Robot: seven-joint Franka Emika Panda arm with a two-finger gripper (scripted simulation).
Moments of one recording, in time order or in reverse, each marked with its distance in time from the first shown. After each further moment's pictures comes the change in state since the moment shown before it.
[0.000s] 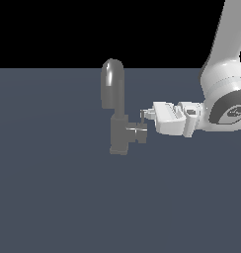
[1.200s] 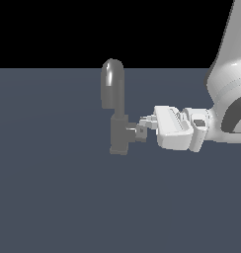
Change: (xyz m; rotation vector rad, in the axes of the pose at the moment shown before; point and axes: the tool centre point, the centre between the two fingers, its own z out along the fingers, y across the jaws) arm 0.001 0.060 0.000 0.004 0.004 -0.040
